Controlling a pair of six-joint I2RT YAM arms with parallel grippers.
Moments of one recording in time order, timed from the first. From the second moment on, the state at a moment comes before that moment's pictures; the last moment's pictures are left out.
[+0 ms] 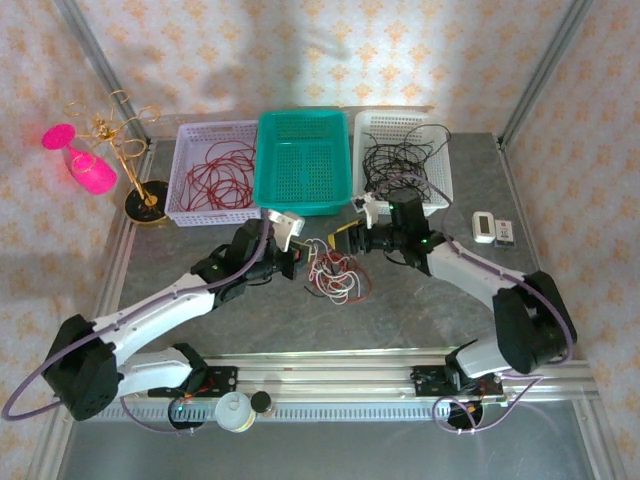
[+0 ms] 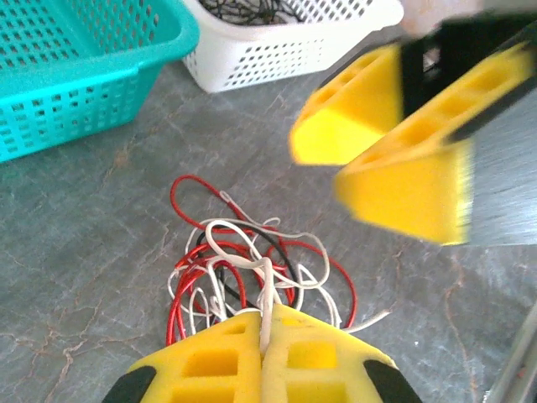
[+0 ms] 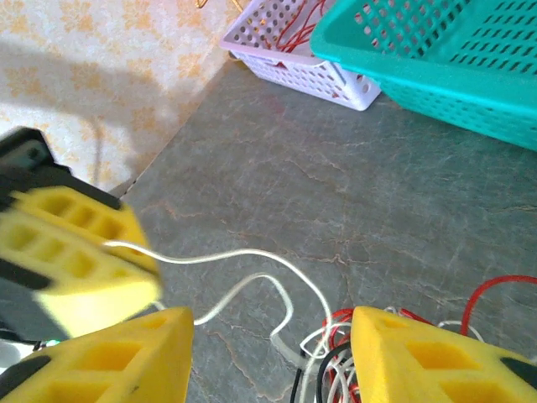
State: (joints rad) left arm -0.65 1.14 0.72 -0.11 0.15 -0.33; right arm 0.47 1.44 0.80 0.11 -0.76 0.28
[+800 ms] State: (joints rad) left arm -0.65 1.10 1.09 -0.48 0.02 -0.39; right arm 0.56 1.69 0.88 0.21 -0.66 0.16
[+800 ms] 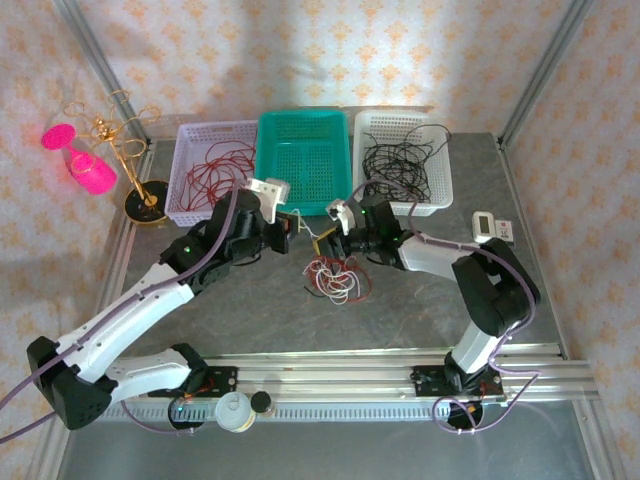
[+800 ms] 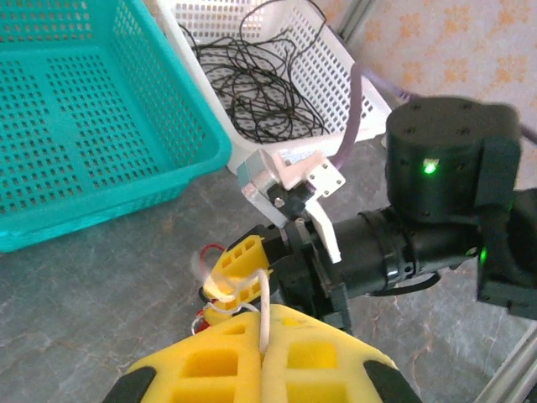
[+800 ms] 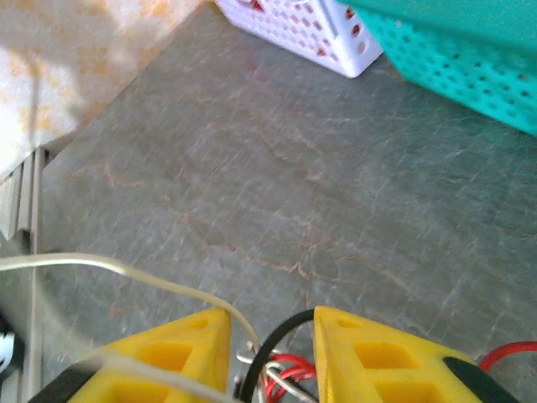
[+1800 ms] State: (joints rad) left arm -0.65 1.07 1.62 -0.60 -0.08 -0.43; right arm 0.60 1.80 0.69 0.46 -0.39 0.30
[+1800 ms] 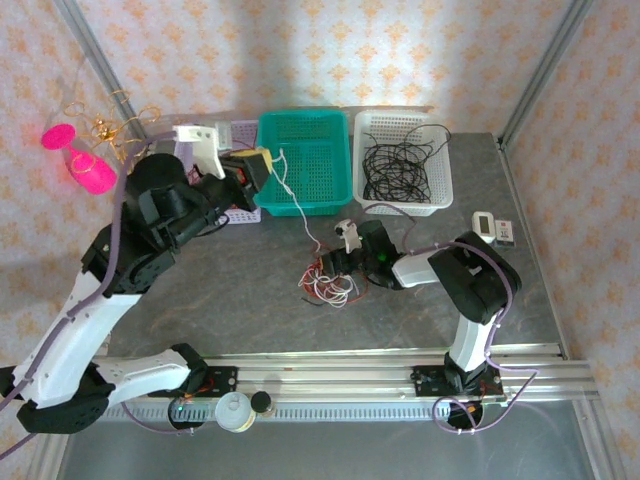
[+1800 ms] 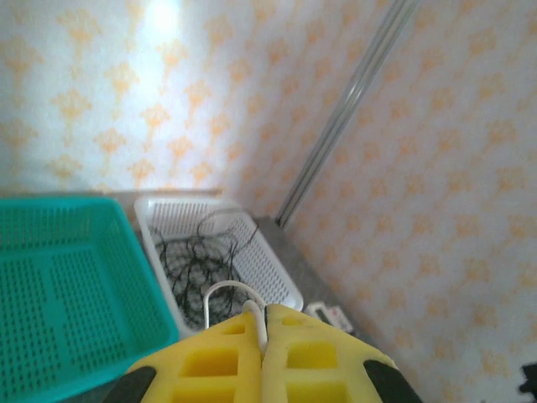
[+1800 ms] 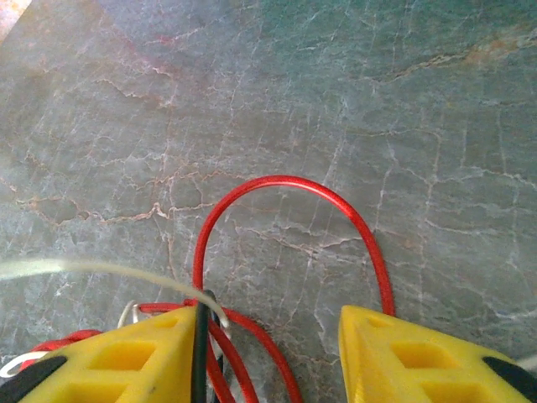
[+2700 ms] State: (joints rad) left arm -0.65 1.15 1.59 -0.55 -0.09 -0.40; right arm 0.43 1.28 0.93 0.06 -0.54 0.15
